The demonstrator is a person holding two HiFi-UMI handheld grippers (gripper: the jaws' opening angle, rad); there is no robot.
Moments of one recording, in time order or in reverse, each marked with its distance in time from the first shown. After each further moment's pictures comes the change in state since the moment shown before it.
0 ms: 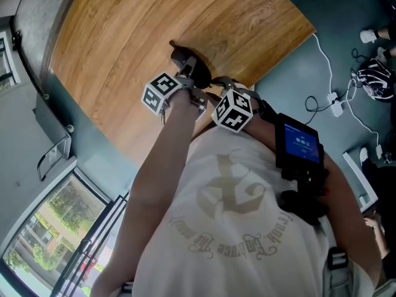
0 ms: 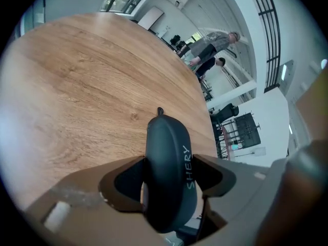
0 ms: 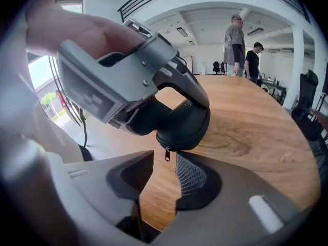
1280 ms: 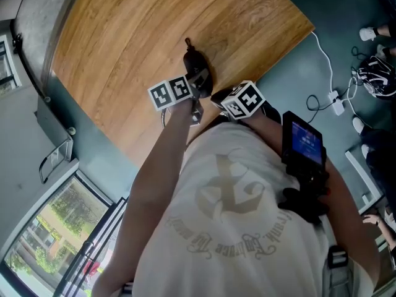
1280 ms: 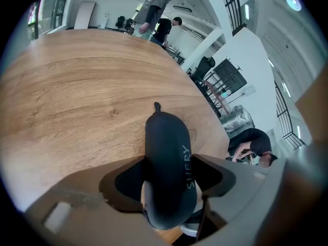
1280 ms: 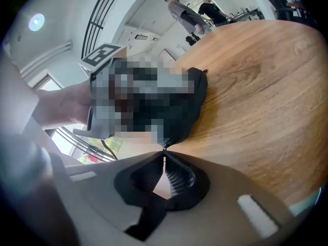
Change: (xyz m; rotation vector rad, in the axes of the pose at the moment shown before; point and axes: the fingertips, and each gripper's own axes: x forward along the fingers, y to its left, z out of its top) left arm 0.007 0.014 -0.035 0.528 0.291 0.034; right arm 0.009 0.026 -0.029 0.574 0.004 0.365
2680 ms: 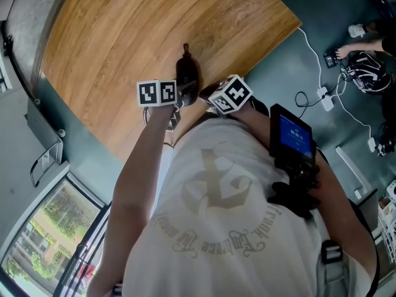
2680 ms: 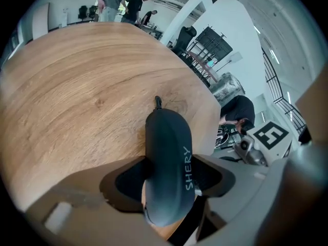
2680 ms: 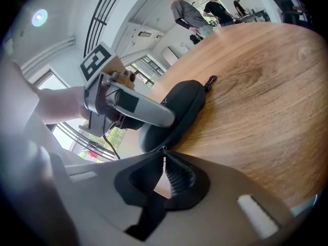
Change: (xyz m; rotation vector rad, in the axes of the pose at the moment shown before) left arm -0.010 0.004 -0.040 0.250 0.273 -0.028; right arm 0.001 -0.005 -0.004 -0.030 0.036 0.009
